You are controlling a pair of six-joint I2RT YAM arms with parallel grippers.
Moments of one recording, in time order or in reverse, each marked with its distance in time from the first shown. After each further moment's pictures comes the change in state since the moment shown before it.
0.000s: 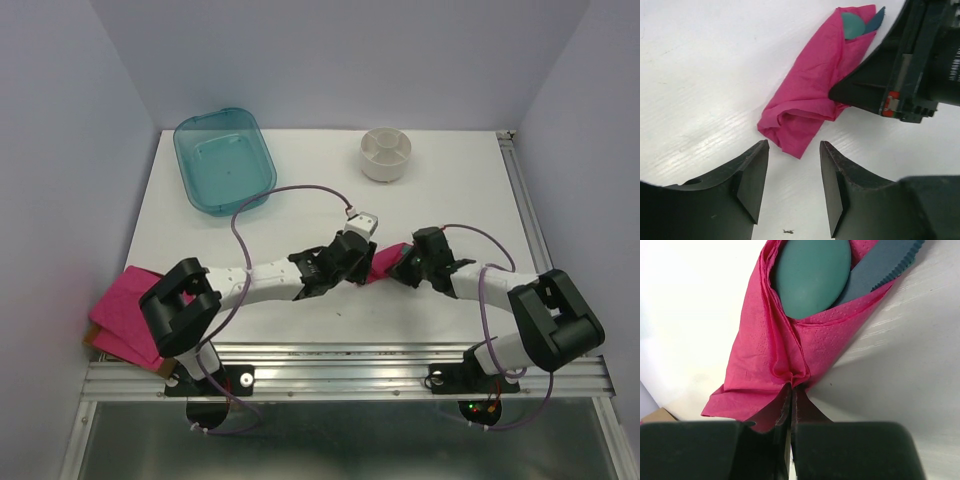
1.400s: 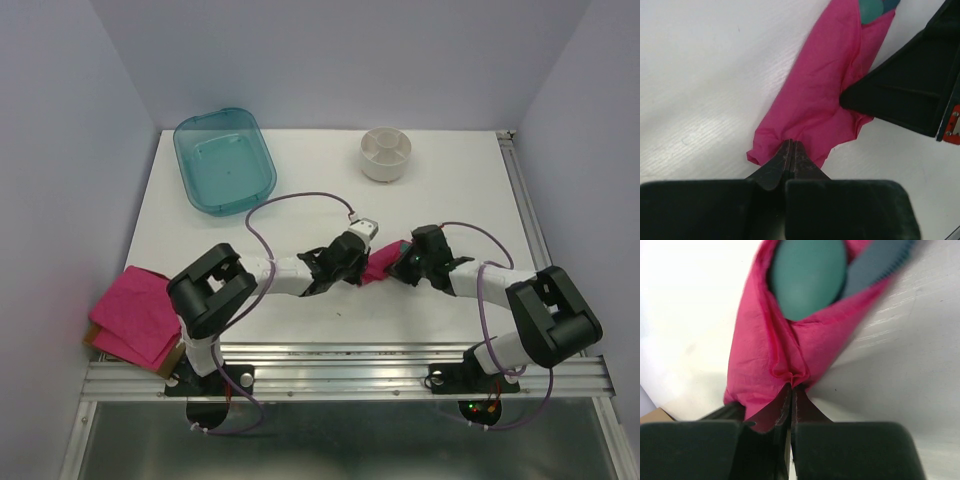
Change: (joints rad) left arm 0.101 0.178 -0.042 0.226 0.185 0.046; right arm 0.000 0.020 0.020 0.000 -0.001 -0.021
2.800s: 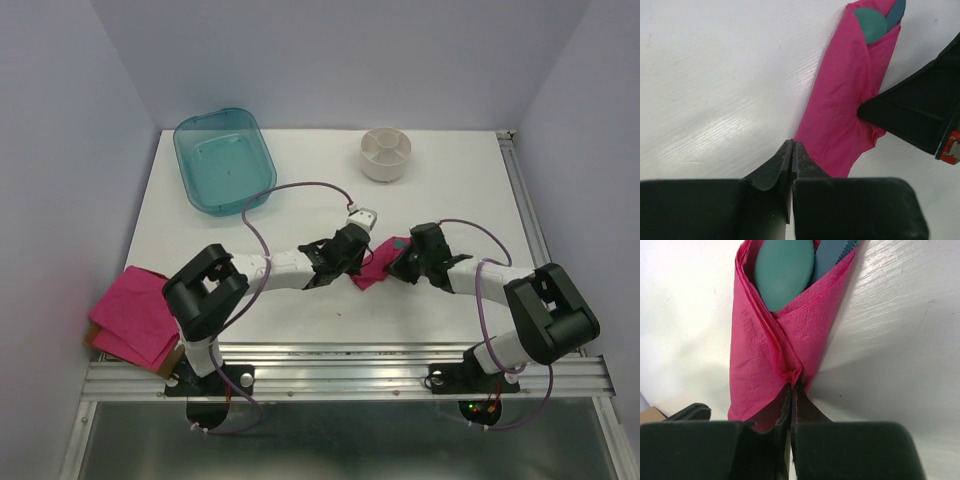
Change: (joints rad) left arm -0.015 -0.027 0.099 -0.172 -0.148 0.006; right arm 0.000 0.020 0.023 -0.007 0.000 -0.031
